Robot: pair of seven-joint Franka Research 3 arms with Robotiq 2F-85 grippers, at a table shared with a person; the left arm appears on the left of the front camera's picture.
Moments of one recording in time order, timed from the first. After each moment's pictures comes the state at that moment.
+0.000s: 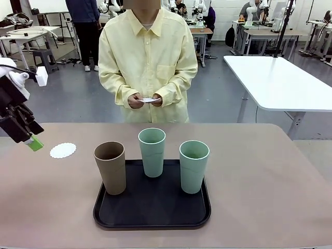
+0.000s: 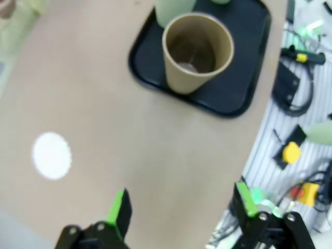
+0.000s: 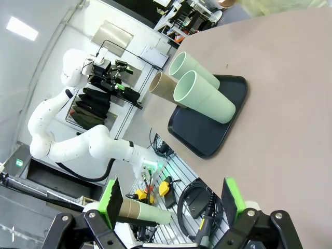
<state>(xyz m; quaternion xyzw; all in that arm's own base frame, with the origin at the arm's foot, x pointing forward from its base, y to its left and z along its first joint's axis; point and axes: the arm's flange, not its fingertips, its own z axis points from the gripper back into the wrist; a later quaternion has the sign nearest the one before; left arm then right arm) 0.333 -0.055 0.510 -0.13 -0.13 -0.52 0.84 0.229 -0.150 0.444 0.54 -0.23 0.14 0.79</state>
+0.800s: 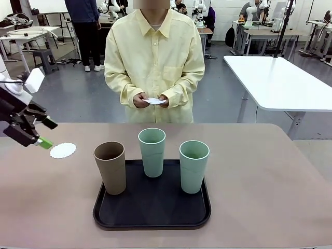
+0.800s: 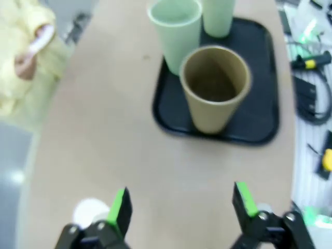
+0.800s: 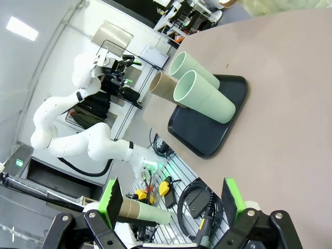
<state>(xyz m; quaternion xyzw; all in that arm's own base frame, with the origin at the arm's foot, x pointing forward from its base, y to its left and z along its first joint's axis) 0.365 -0.030 0.465 -0.17 -0.29 -0.60 0.73 0.229 -0.150 0.444 0.54 -0.23 0.14 0.79</state>
